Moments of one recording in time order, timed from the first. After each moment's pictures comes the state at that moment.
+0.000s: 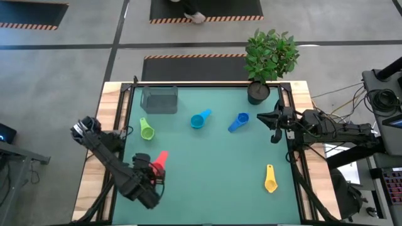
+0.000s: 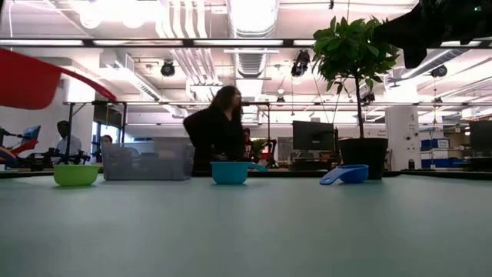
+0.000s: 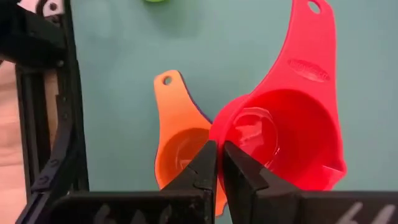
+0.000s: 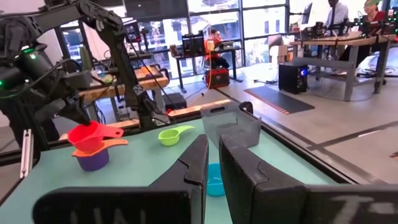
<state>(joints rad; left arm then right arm) -0.79 1.71 1.45 -1.57 -0.25 -2.23 -0.07 0.30 0.32 -0.01 0.16 0.12</state>
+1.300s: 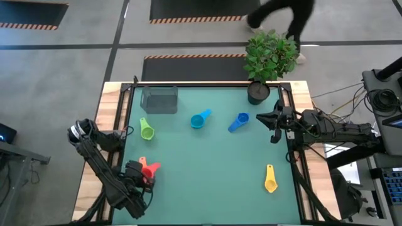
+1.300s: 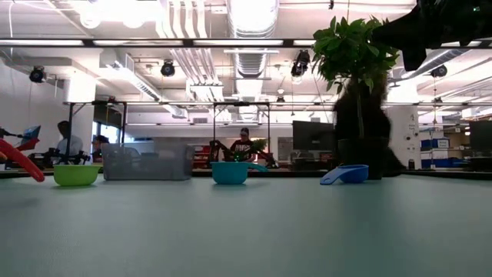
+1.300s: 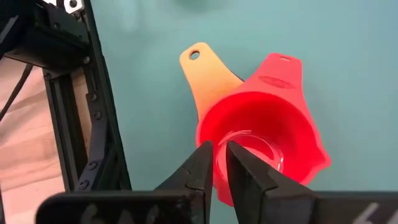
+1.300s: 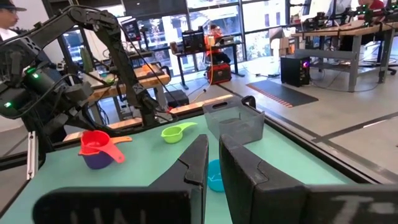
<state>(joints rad) -0.94 1.71 1.31 -1.51 -0.20 -2.24 -0.07 0.32 0.32 -0.01 0.16 0.16</state>
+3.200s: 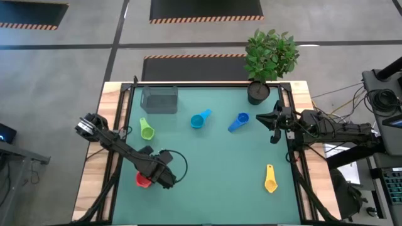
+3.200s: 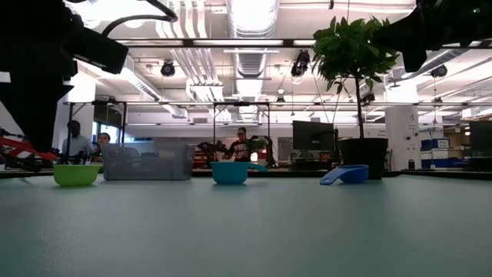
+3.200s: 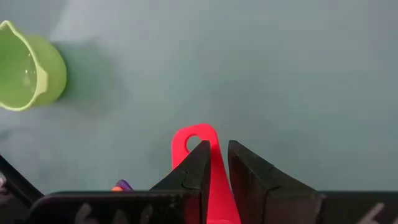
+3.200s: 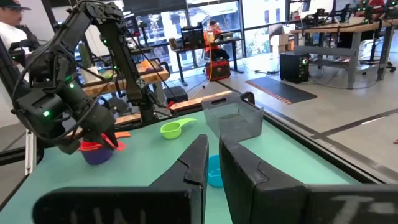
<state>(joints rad) -0.56 1.72 1.14 -1.15 -0.22 -1.24 -0.07 0.32 0.32 -0.03 0.16 0.16</state>
